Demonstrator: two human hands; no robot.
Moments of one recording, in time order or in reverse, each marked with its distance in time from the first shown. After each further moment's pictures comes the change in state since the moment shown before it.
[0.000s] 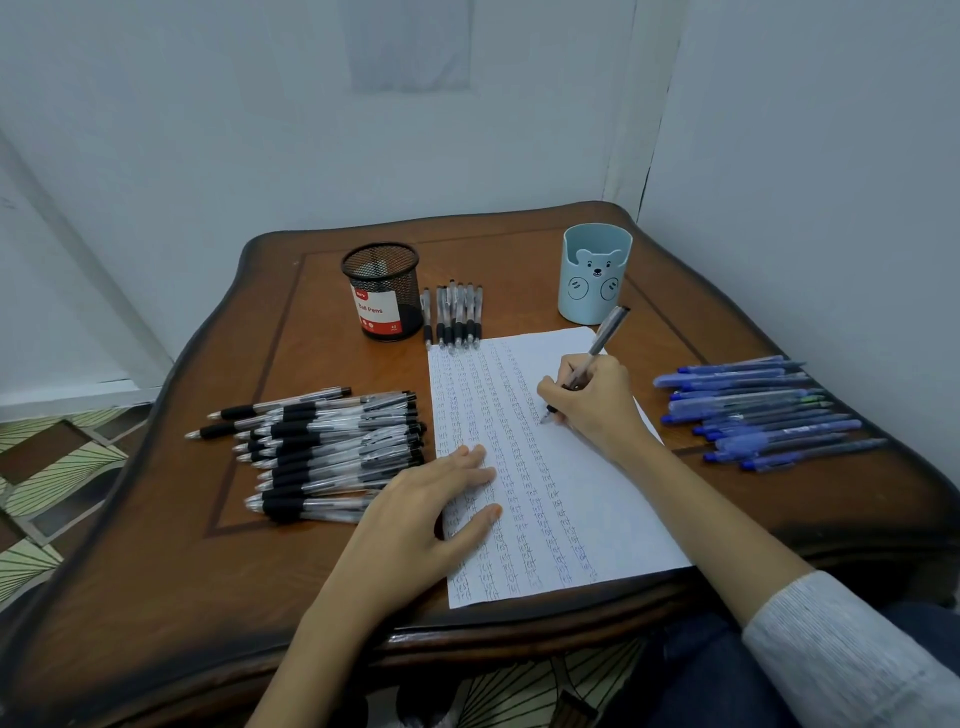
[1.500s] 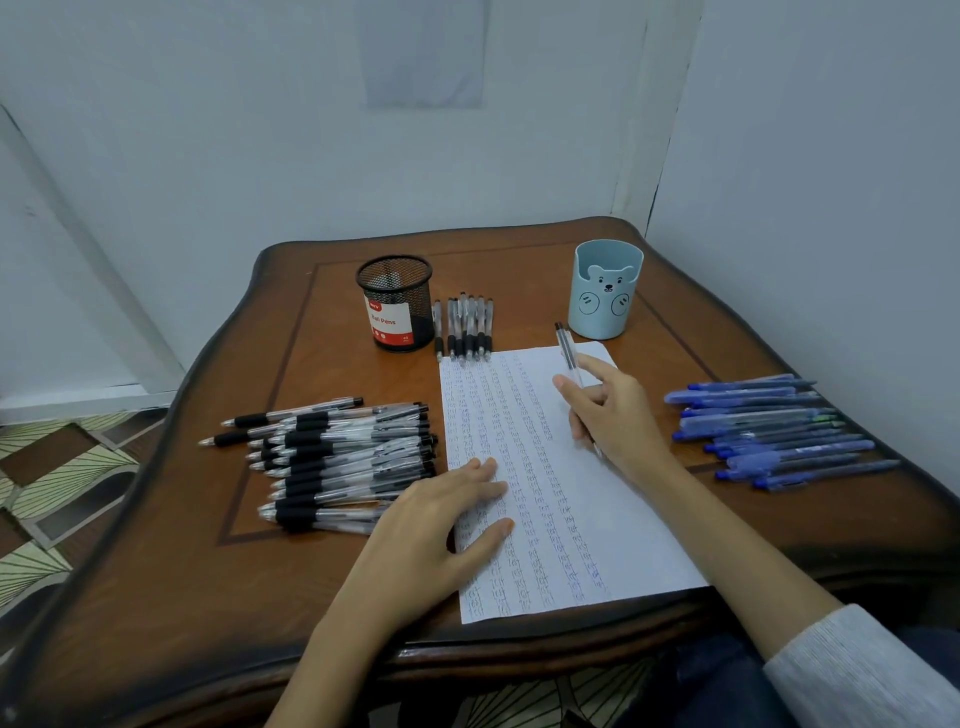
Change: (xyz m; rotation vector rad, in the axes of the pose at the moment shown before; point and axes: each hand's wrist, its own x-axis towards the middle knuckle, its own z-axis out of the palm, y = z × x) left_hand 0.001 -0.002 0.001 -0.012 -0.005 0.003; right_hand -0.006 -0.006 -0.004 0.012 -0.069 0.009
